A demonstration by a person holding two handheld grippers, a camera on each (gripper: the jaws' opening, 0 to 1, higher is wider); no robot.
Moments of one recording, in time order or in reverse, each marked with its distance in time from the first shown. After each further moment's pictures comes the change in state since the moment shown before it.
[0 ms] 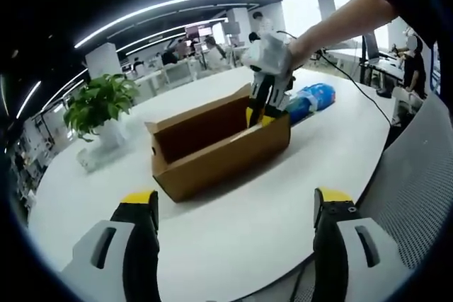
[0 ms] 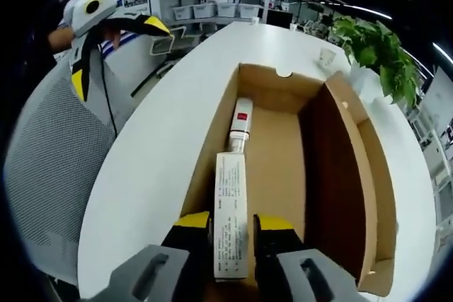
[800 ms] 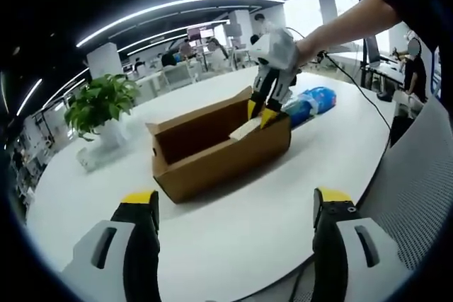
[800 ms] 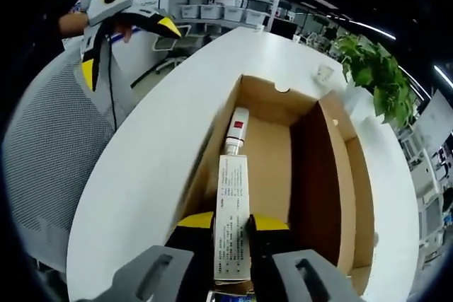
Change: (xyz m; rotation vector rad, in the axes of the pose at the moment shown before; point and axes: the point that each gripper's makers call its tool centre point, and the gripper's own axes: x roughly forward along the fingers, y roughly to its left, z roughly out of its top) left arm 0.000 0.001 0.003 -0.013 -0.014 0.001; right arm -0.029 -0.008 0.009 -0.091 -0.046 -0.072
